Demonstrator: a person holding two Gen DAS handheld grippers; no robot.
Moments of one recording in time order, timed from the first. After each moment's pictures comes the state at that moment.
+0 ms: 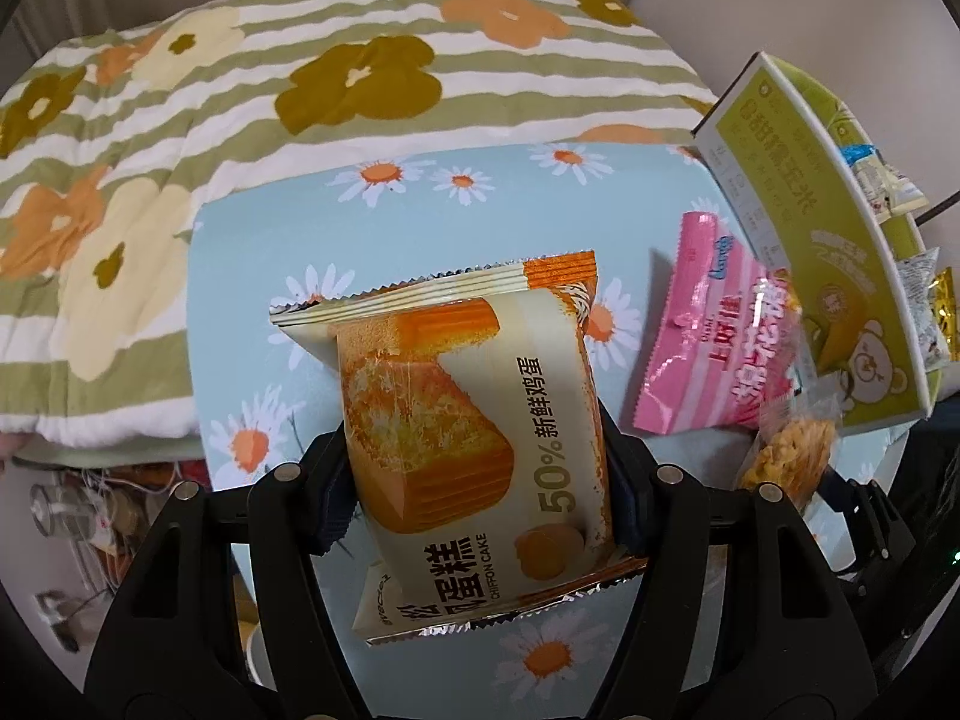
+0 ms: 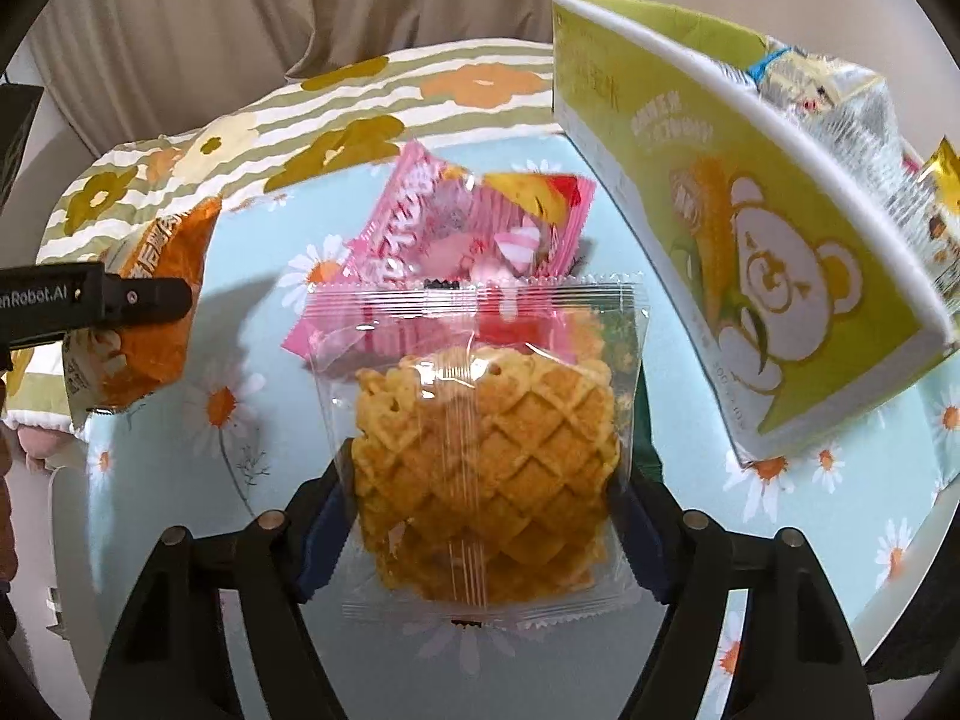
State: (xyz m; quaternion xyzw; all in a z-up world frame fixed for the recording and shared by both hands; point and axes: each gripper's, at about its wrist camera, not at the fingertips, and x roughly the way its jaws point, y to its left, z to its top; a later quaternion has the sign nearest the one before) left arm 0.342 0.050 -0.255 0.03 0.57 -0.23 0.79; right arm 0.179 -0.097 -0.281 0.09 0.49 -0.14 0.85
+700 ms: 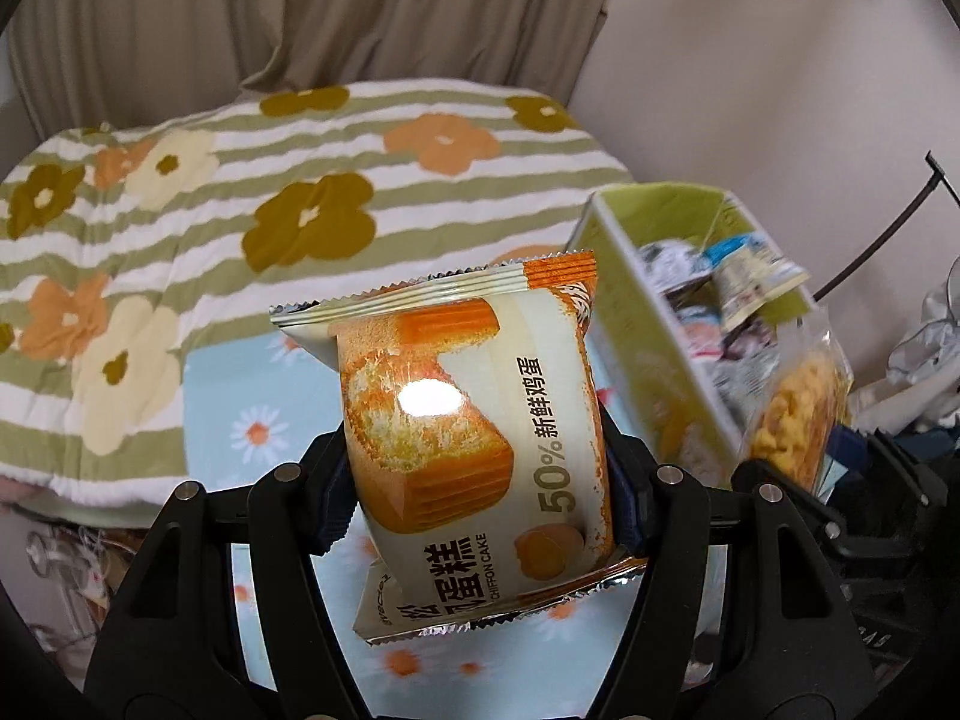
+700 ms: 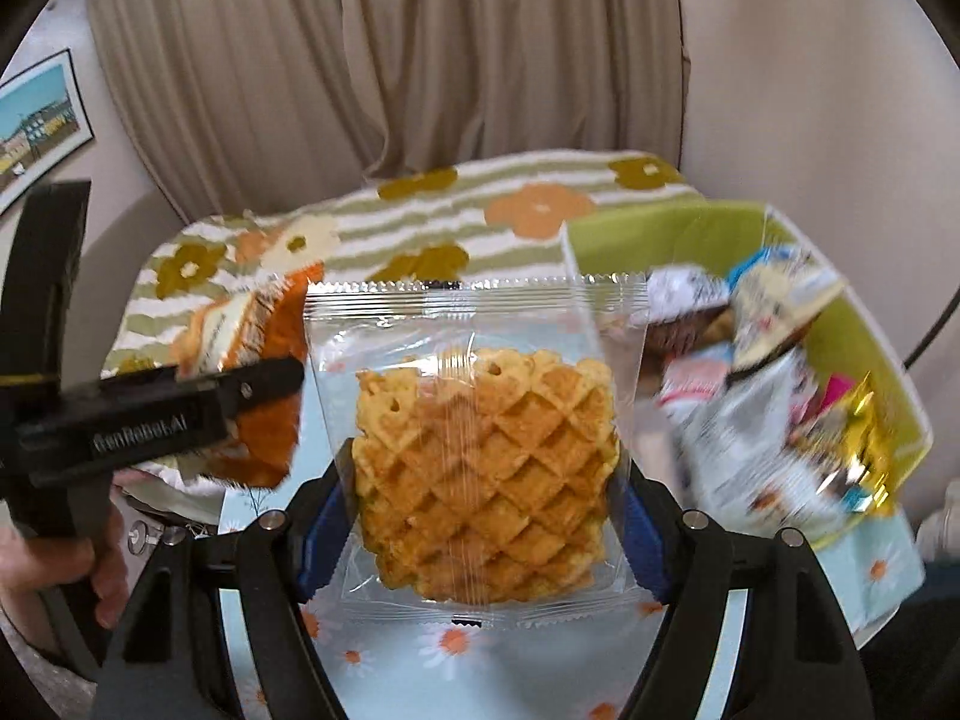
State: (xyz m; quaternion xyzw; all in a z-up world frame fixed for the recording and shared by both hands) left arm 0.300 -0.022 -0.123 0.02 0.46 -0.26 0.85; right arm 0.160 -0.162 -0.130 0.09 0.40 -0.05 0.91
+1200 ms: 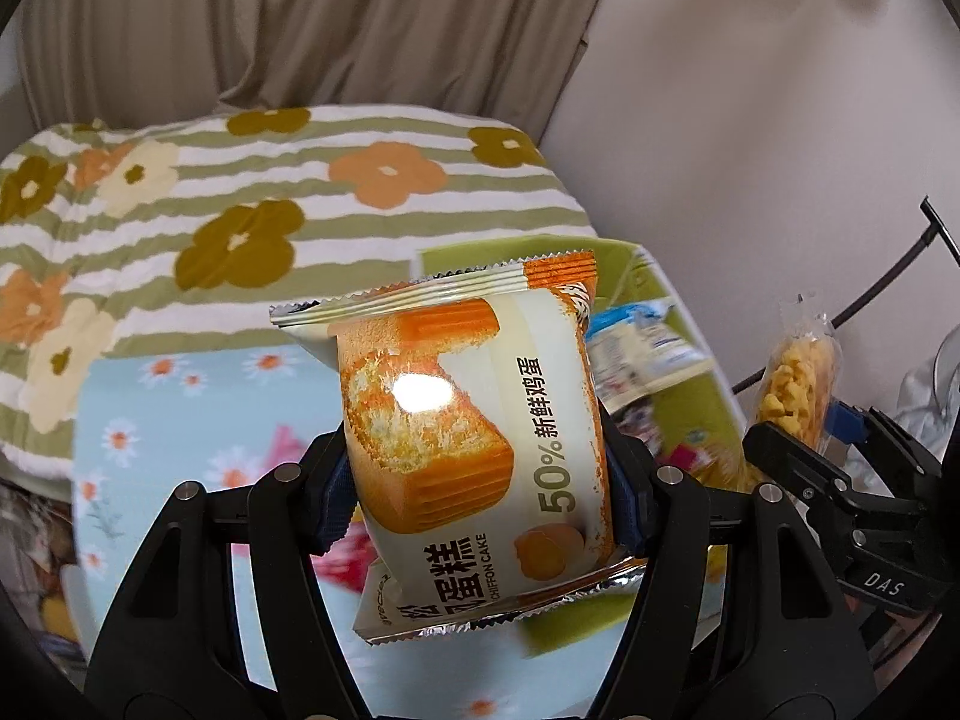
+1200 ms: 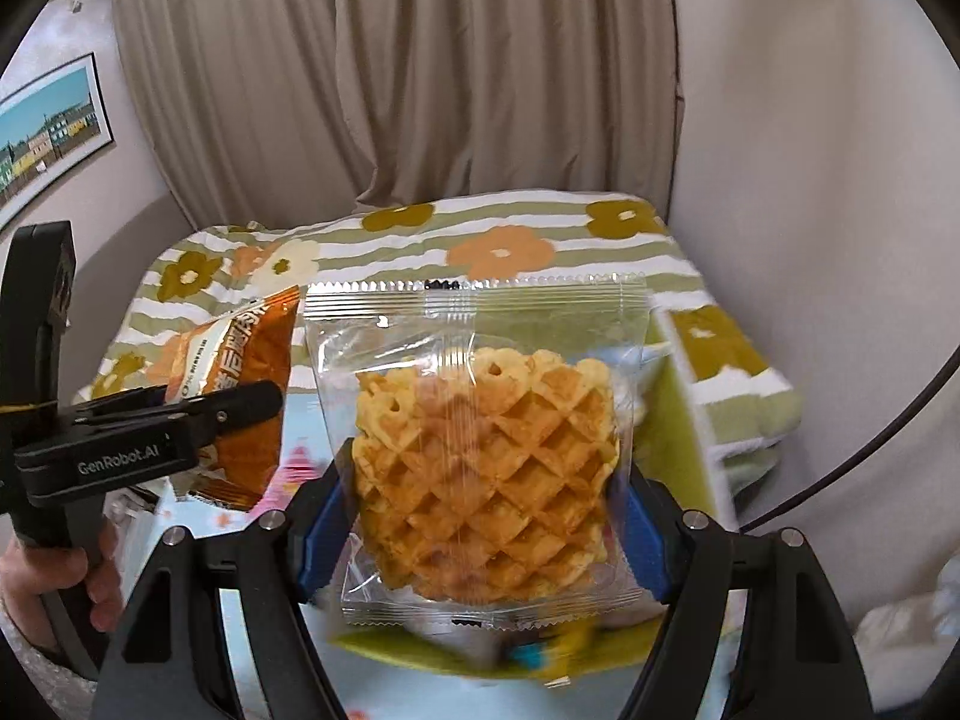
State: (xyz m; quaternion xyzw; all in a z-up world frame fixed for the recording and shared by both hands) left arm 0.275 -0.189 -0.092 -0.04 0.45 -0.24 0.86; right arm 0.154 -0.338 -0.085 0.04 0.39 -0.03 0.92
